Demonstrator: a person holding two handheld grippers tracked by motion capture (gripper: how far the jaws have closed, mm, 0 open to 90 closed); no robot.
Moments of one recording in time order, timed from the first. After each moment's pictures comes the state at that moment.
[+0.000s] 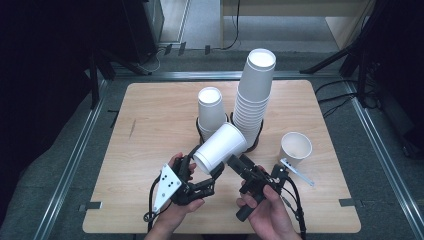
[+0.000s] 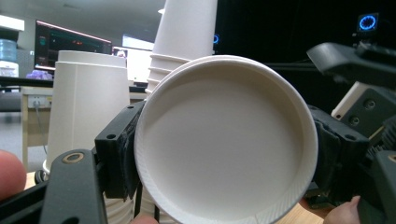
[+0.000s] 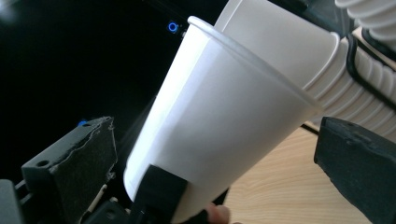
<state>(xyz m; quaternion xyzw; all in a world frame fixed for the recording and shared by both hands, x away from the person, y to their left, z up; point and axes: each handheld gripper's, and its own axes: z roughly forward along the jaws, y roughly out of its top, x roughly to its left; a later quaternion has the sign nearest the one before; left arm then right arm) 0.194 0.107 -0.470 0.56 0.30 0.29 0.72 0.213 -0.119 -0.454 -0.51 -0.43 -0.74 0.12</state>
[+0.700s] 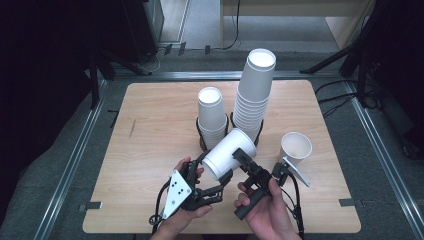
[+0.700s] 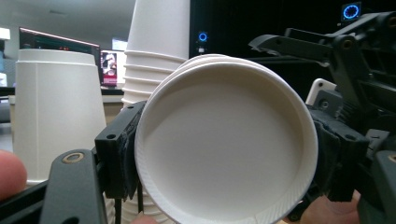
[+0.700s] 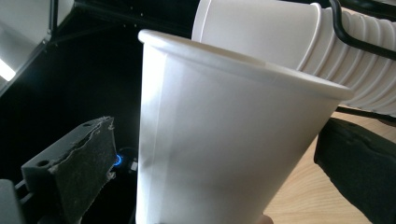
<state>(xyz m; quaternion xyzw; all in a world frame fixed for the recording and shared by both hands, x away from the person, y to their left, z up) 0.187 0.091 -0.476 0.58 0.27 0.30 0.71 0.220 -0.120 -0.461 -0.57 -0.34 -0.72 0.21</state>
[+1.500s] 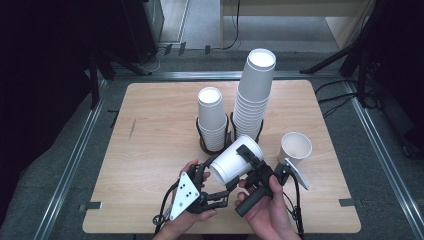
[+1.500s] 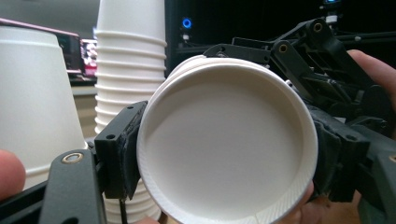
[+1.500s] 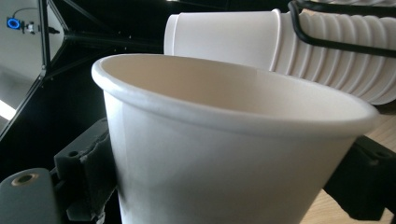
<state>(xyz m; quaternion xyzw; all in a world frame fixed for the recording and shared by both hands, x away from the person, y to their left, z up) 0.186 0.084 -0.482 0.61 0.25 0.27 0.70 0.225 -0.125 -0.474 -0.61 -0.28 -0.70 0.24</state>
